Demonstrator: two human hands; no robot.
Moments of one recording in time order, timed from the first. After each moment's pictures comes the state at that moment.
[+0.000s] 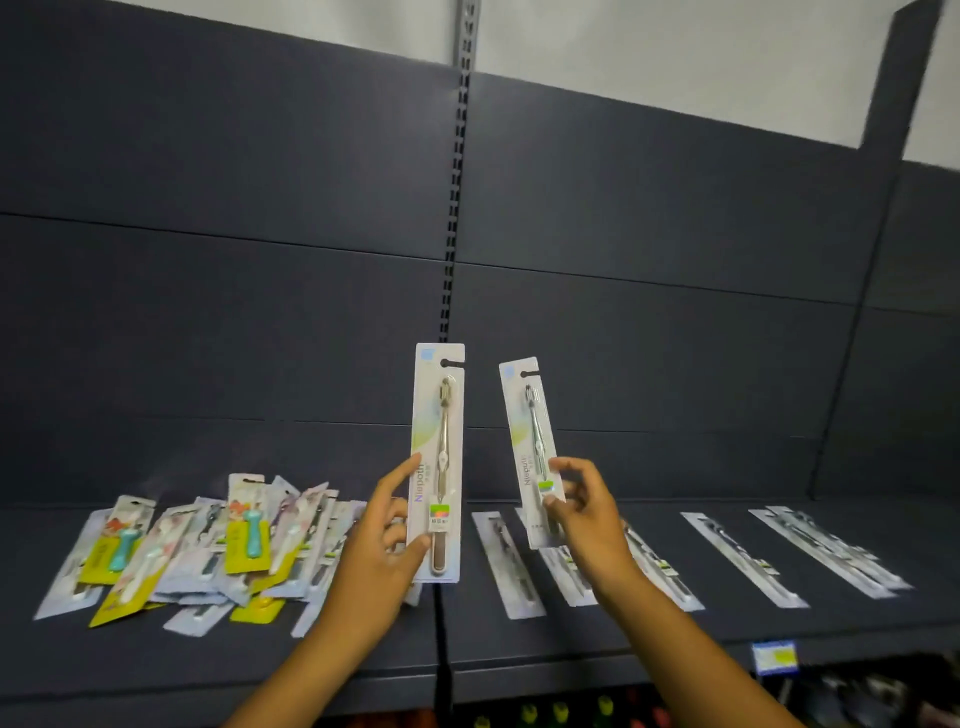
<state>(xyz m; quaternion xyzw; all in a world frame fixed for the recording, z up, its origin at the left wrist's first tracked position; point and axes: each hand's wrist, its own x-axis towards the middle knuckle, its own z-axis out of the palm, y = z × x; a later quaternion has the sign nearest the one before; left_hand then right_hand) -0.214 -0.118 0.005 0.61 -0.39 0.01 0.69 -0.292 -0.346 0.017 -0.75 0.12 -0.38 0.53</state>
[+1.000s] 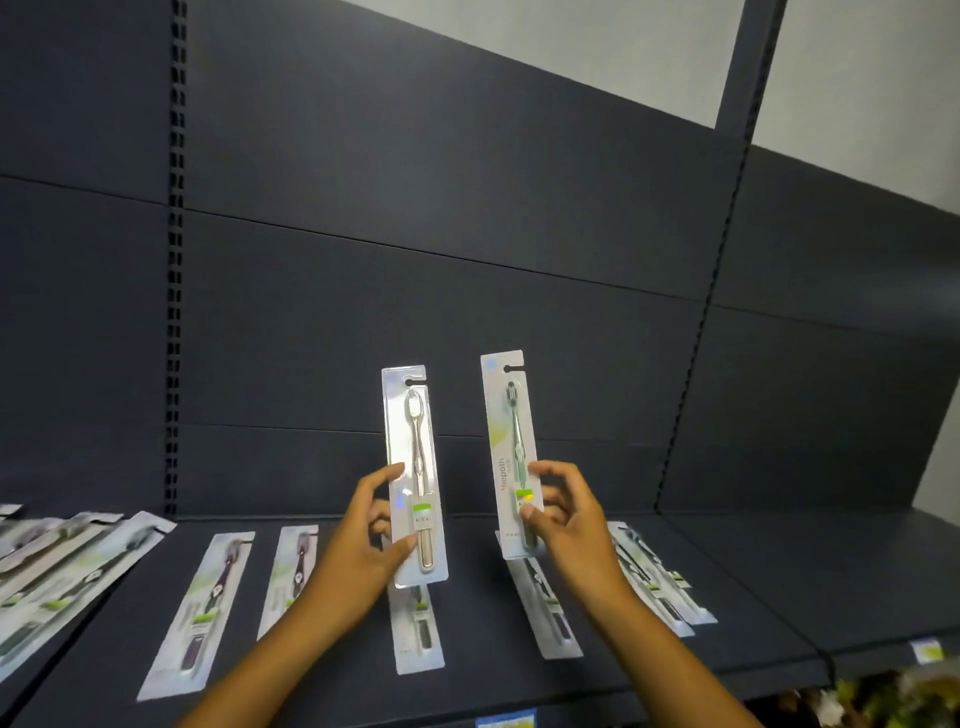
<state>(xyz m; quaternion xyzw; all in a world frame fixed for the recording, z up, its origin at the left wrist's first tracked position) -0.273 -0.463 -0.012 0.67 -0.38 -0.04 0.64 -0.415 -0.650 0.030 -0.76 0.12 -0.37 0.52</state>
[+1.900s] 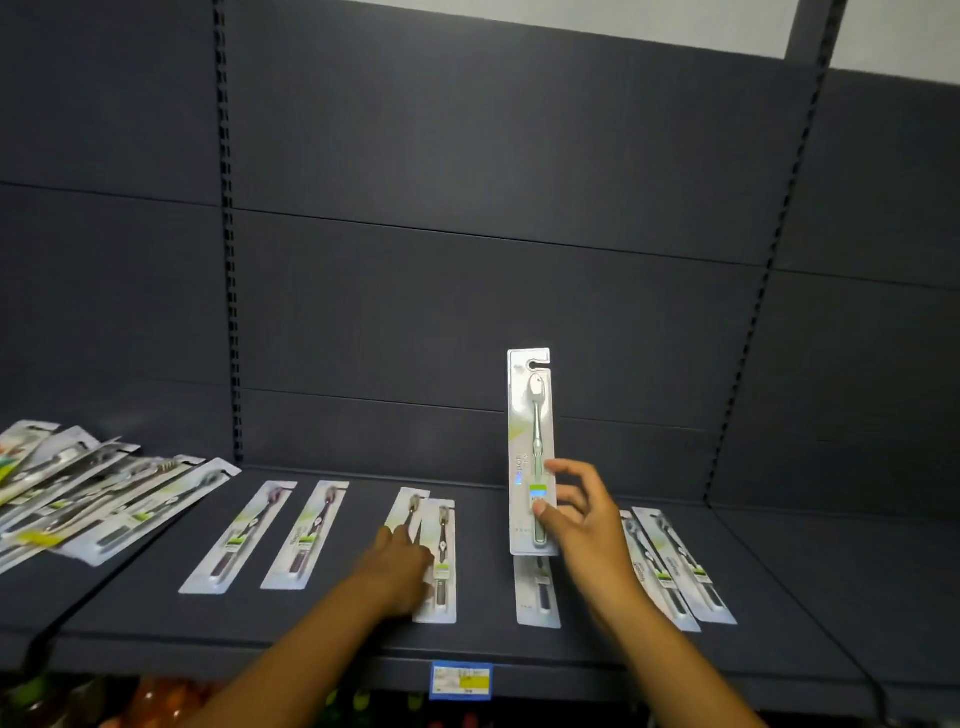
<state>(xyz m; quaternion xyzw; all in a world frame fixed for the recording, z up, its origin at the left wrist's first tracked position) -0.315 -0.536 -0.056 0.95 -0.29 -0.07 0.08 -0.454 -0.713 0.006 -0.71 0.06 -0.30 0.63</state>
